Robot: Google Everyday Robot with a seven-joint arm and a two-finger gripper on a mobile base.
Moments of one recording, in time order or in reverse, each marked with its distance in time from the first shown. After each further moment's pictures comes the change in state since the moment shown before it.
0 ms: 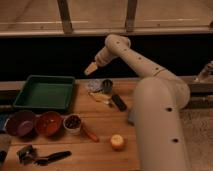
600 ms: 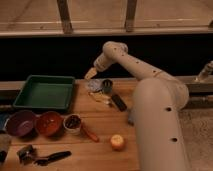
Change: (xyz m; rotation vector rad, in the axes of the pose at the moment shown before) arm 0.019 0.003 0.027 0.008 0.062 0.015
